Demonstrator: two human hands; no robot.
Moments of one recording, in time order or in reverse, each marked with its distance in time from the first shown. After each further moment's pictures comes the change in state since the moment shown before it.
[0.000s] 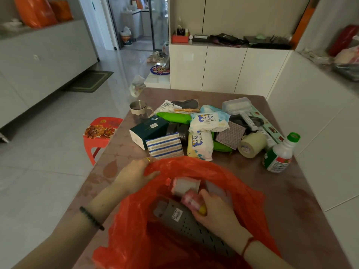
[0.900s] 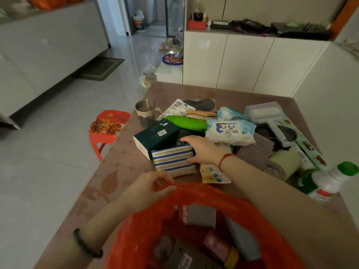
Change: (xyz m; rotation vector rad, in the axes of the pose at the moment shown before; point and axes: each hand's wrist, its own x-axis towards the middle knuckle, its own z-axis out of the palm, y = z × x) left_hand 0.062 -0.023 0.011 -0.333 -0.077 0.113; right_hand 0.255 -0.011 -0.048 -0.086 -0.242 -0.317
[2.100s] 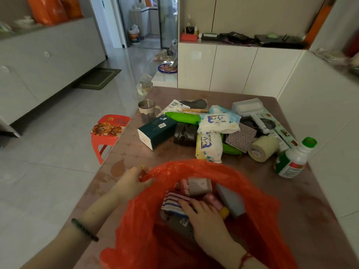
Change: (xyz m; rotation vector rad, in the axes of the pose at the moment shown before) left_hand -0.074 0.002 -0.003 0.065 0.097 -0.306; right_hand -0.206 -0.105 0.134 -0.109 0.268 0.055
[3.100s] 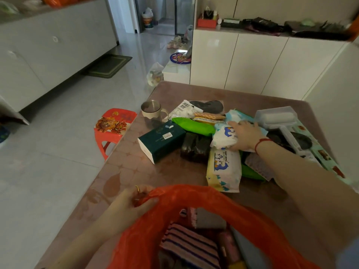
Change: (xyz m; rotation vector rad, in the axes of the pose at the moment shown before) left_hand 0.043 0.005 -0.006 -0.445 0.005 0.005; right_hand 0.272 0.223 -0.081 -0.335 -0.305 0.269
